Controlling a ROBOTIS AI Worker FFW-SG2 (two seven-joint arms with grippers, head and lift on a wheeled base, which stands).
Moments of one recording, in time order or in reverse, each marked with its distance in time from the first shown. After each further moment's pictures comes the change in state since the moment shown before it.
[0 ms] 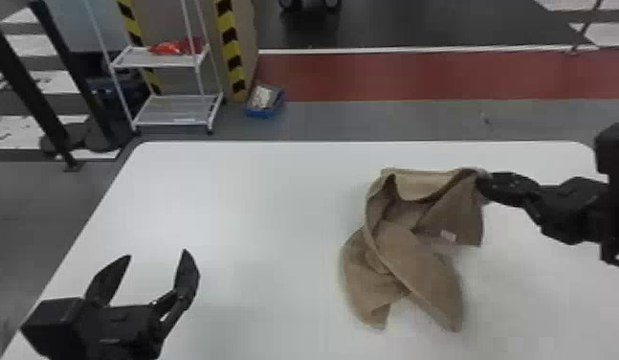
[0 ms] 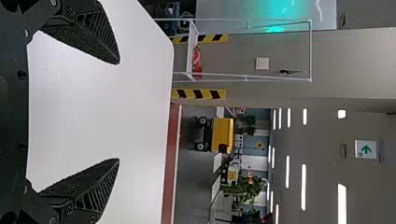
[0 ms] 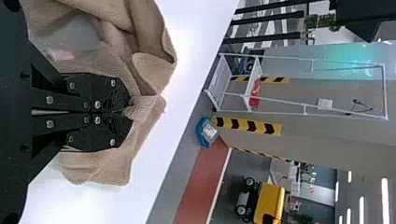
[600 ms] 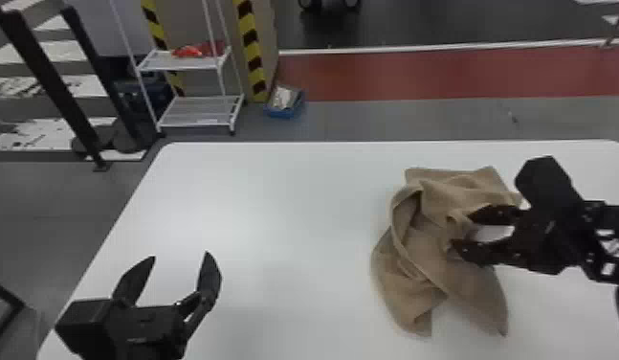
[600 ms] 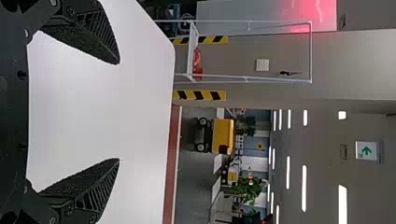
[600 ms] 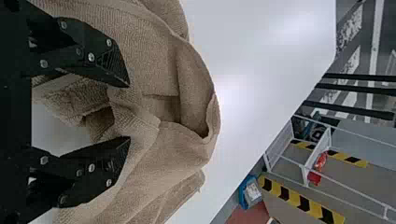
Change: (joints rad) left arm 0.016 -0.001 0.007 -0.001 0.000 -0.012 -0.004; right arm -0.022 -0.056 0.239 0.081 0.262 0.000 0.161
